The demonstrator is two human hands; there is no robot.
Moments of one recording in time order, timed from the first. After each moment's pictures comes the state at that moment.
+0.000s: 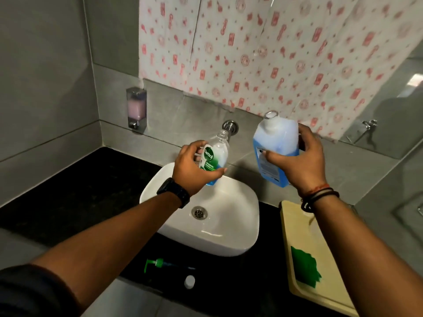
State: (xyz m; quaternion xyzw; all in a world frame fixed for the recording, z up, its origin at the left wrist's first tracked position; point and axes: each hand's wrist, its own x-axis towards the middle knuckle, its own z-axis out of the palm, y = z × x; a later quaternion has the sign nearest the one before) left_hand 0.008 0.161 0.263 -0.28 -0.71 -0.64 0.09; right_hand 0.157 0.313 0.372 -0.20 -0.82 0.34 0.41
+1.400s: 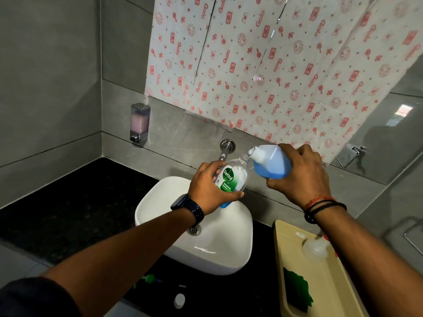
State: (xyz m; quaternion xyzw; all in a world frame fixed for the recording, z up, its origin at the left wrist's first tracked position) left_hand 0.054 0.167 0.302 -0.31 -0.74 -0.60 0.02; right_hand 0.170 0.316 0.401 -0.20 -0.93 -0.05 0.30
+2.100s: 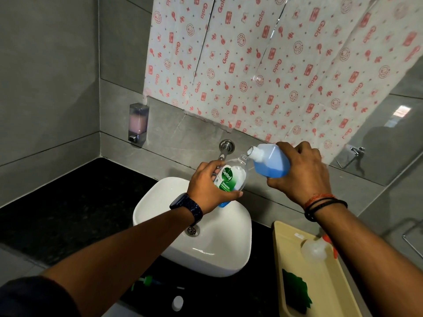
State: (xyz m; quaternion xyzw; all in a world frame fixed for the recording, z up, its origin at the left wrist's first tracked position) left_hand 0.049 0.170 0.304 -0.31 -0.73 -0.61 0.01; right_hand 0.165 0.319 0.407 -0.19 -0.93 -0.08 0.30
